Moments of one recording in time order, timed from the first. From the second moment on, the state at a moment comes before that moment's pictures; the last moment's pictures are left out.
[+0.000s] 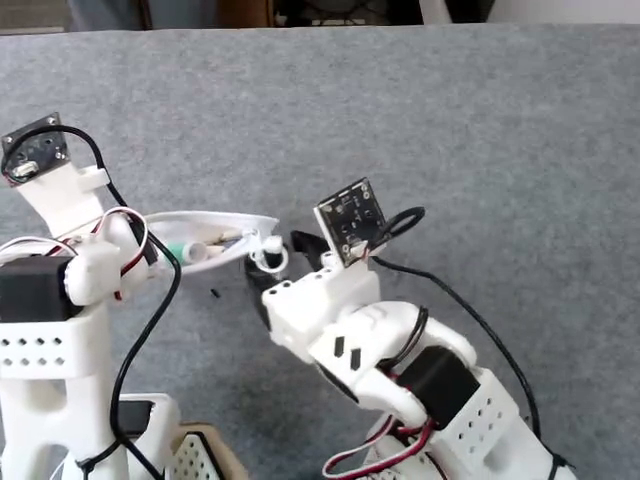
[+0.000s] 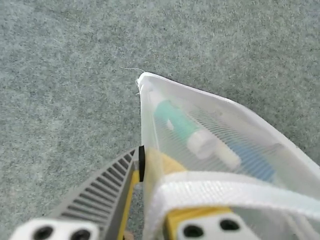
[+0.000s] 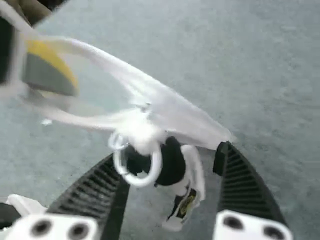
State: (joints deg) left arm -6.2 -46.1 14.9 98.2 22.5; right arm -44.4 -67.0 49.5 57.8 -16.6
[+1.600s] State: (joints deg) left arm -6.0 -46.1 14.9 98.2 22.6; right arm -43.4 -81.5 45.6 65.5 0.5
